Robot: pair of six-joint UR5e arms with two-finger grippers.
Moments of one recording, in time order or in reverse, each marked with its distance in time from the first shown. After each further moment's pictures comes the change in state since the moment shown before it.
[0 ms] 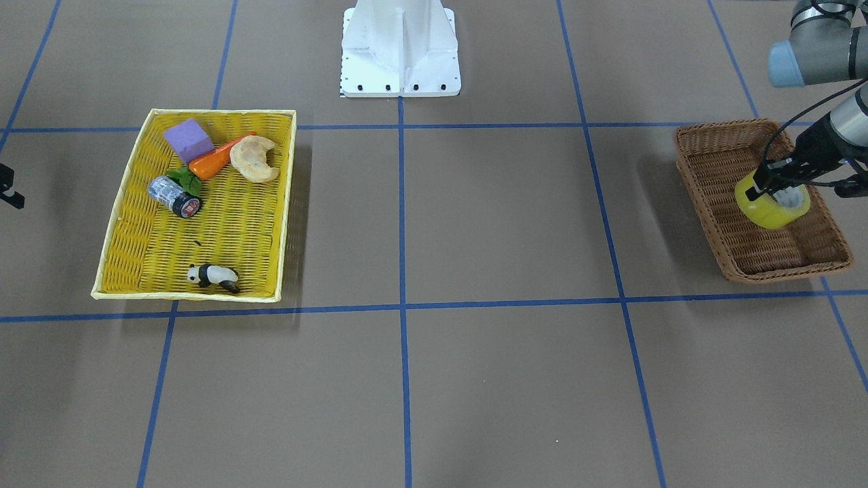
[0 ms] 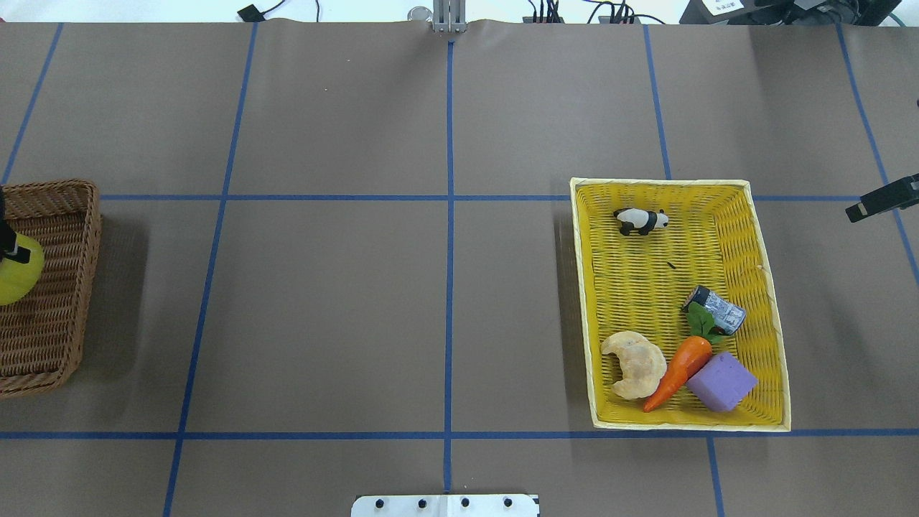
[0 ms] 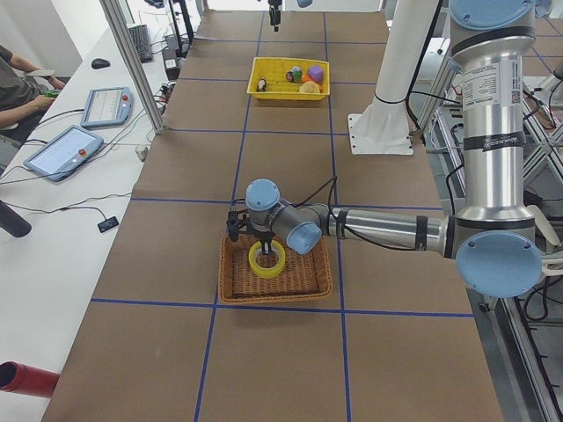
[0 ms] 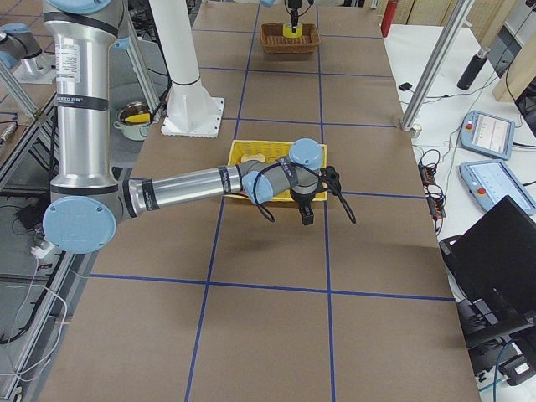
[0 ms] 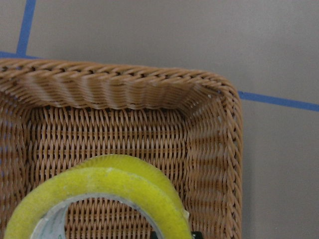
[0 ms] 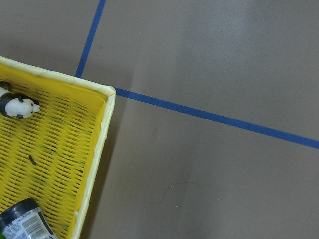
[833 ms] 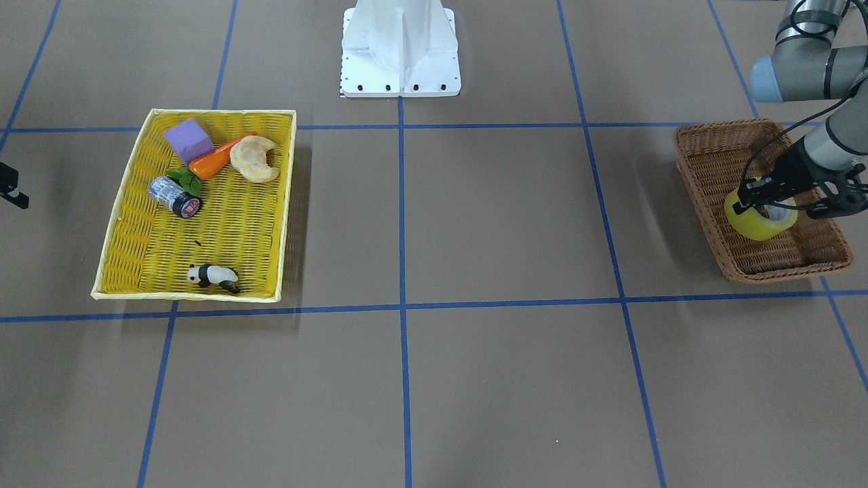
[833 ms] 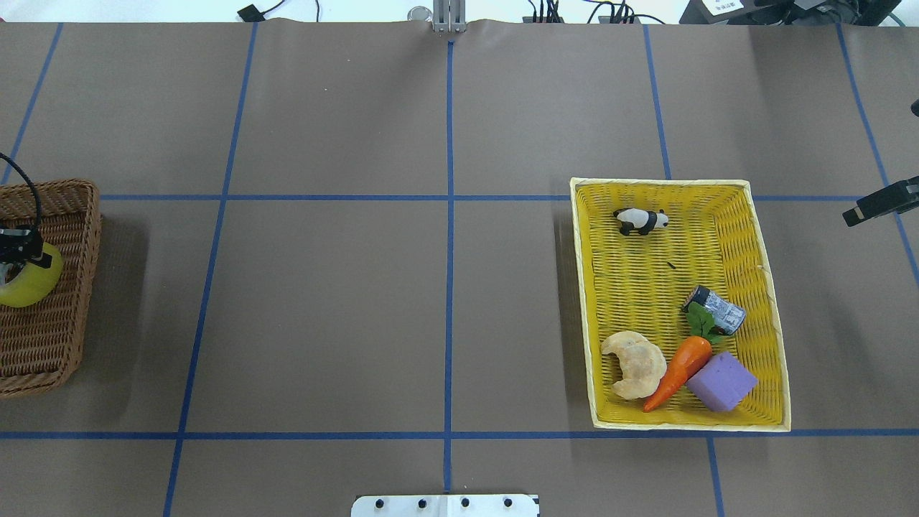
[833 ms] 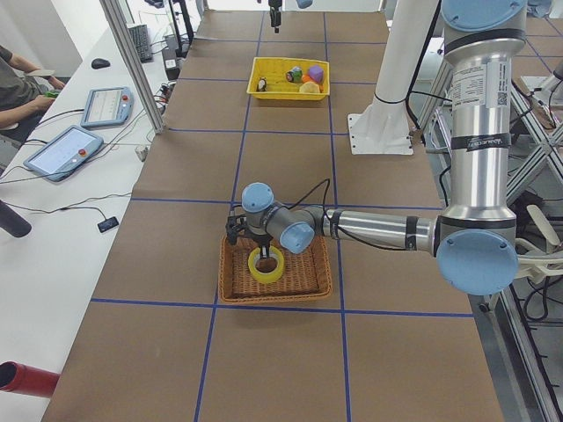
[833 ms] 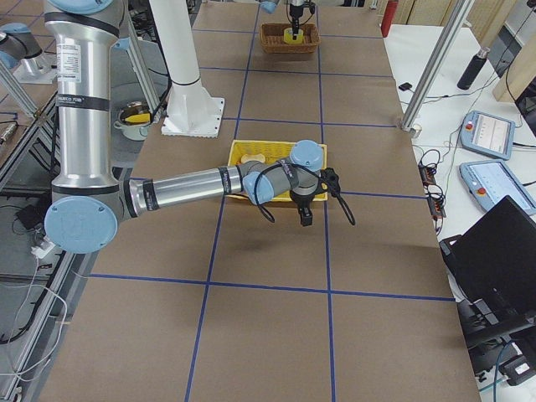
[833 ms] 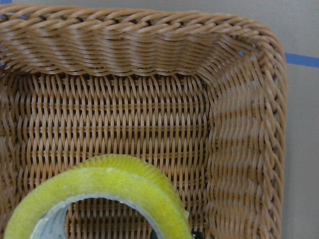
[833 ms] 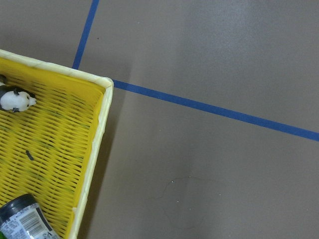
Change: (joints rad) left arm 0.050 -0.058 0.077 0.030 0.053 0.008; right arm -0.007 0.002 -0.005 -0.006 0.002 0.005
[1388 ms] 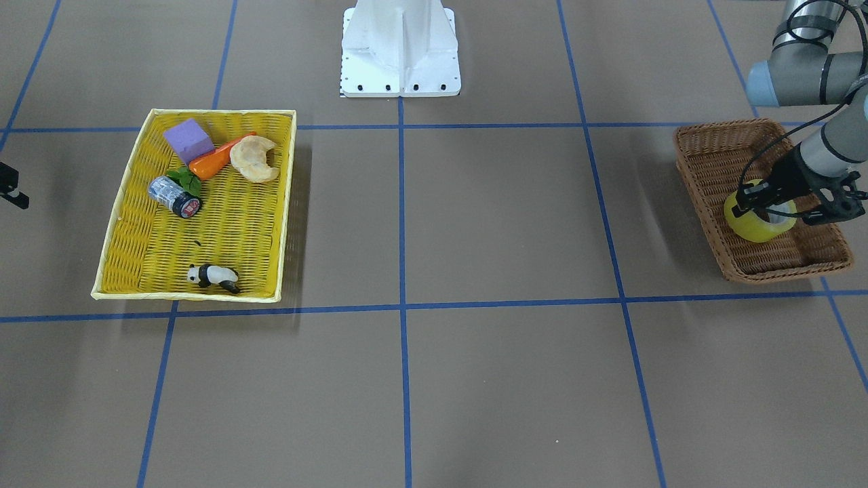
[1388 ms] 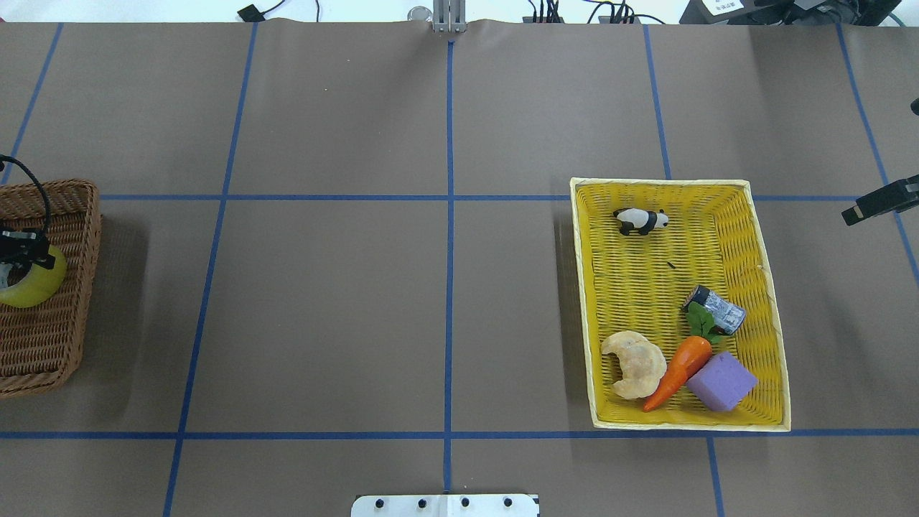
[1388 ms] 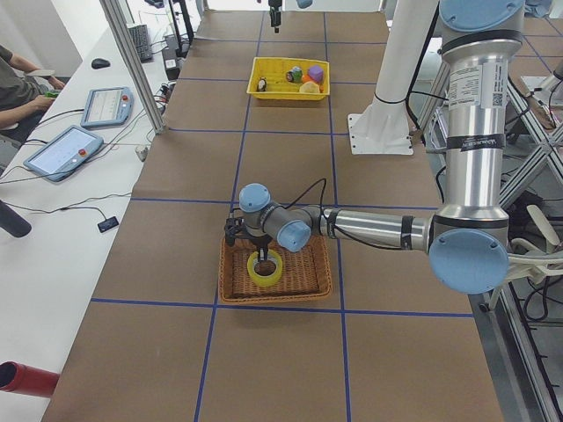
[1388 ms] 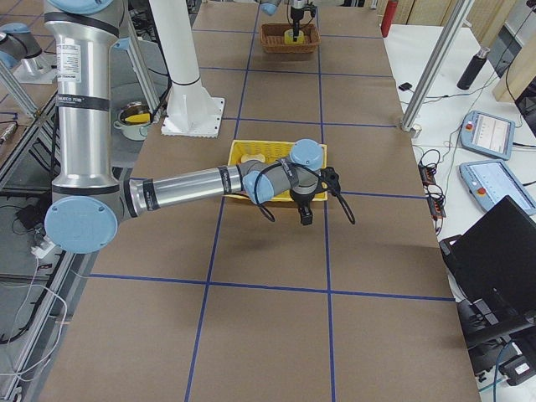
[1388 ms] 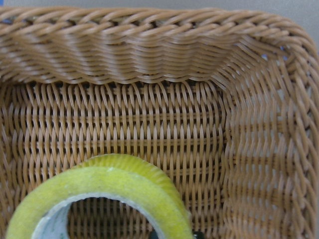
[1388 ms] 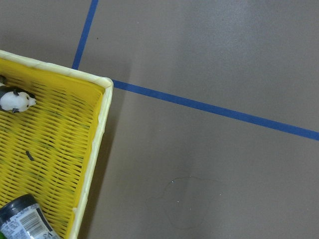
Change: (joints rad) left arm 0.017 -0.010 0.008 0.038 0.052 0.081; right arm 0.000 0.003 0.005 0.000 0.001 0.004
